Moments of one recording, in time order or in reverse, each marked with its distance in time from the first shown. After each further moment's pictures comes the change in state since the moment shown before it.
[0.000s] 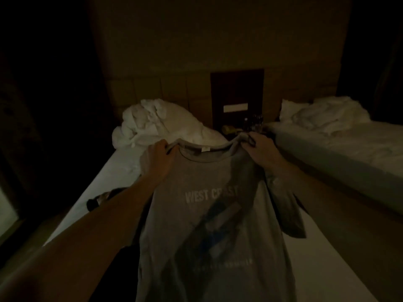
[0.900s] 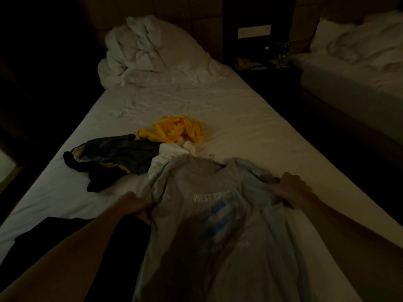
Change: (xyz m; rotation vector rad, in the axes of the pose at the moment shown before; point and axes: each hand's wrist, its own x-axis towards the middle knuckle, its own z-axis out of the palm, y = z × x) left_hand -0.091 -0.239 0.160 0.349 -0.667 -0.700; right_hand -0.042 0.265 0.200 -0.447 -0.403 0.745
